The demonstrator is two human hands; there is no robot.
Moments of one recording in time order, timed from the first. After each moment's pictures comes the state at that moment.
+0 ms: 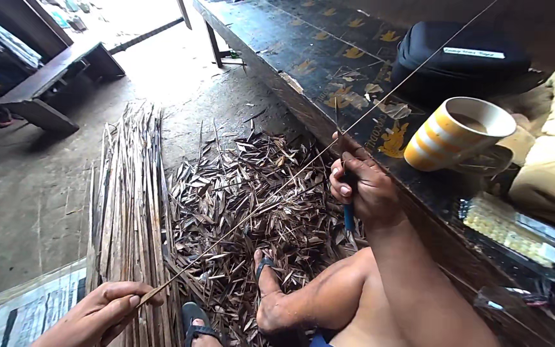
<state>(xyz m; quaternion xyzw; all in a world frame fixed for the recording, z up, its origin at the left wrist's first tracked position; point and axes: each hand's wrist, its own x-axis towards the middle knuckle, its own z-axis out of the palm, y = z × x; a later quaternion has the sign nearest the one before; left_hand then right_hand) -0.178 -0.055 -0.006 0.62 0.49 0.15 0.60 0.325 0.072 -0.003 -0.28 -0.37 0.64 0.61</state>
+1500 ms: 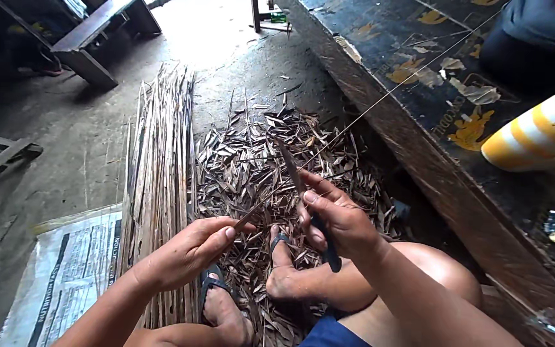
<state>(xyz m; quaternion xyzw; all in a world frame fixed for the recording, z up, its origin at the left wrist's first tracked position) -0.064 -0.036 0.016 0.69 0.44 0.18 0.55 0.232 0.013 -0.020 -0.20 -0.36 0.82 0.40</state>
